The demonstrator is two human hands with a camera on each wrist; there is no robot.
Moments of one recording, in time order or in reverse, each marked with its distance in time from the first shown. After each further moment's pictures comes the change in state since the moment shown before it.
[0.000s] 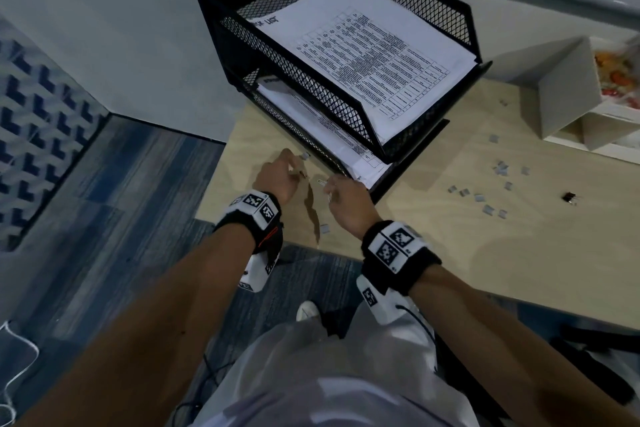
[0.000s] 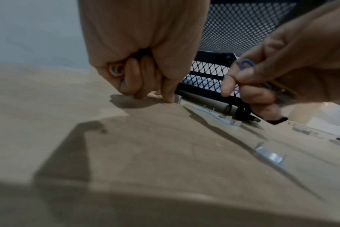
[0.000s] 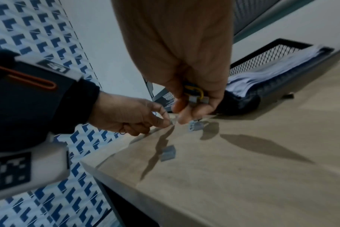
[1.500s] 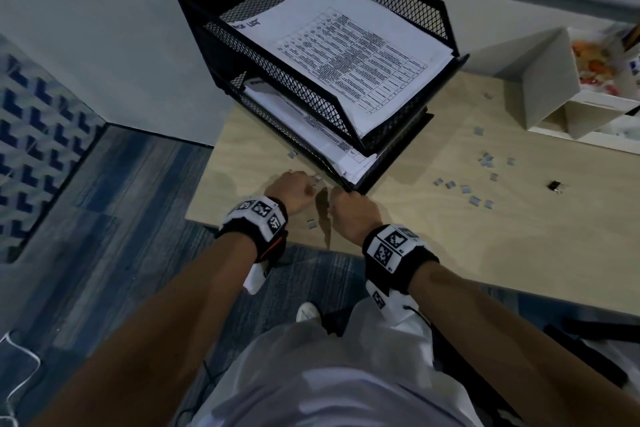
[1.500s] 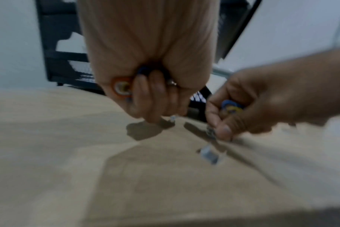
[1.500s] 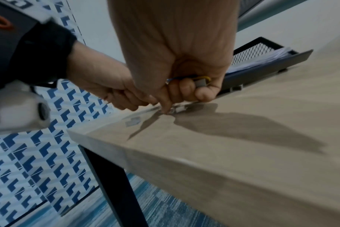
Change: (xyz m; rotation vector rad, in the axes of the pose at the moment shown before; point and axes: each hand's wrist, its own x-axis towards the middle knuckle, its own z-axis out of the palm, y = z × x) left_hand -0.020 0.033 0.016 0.348 -0.331 0.135; right_hand -0.020 0.025 -0.006 -0.444 -0.087 0.000
